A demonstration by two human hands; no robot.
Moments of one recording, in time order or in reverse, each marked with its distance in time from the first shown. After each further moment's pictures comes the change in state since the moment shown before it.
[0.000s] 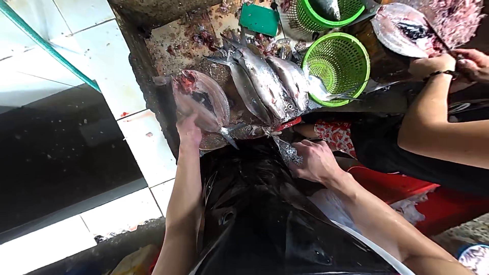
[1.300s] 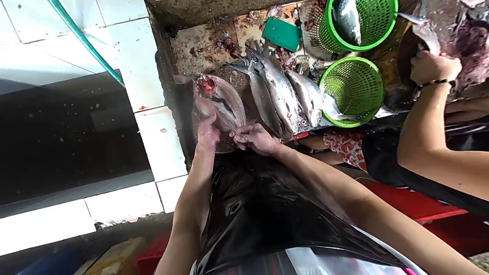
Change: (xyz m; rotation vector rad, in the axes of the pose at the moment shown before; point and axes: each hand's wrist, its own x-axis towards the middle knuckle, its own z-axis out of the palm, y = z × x) left_hand 0.000 -0.012 0.003 -0.325 -0.208 -0.146; right_hand 0.165 -0.123 0.038 1.540 -0.438 -0.169
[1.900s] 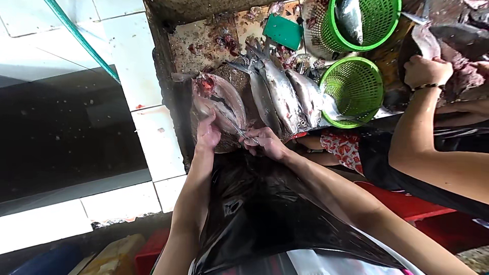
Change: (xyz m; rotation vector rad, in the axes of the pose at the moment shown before) left_hand 0.003 -0.004 -0.001 -0.061 -0.073 0.033; right_hand -0.031 -0.018 -0.012 -0.235 0.042 0.044
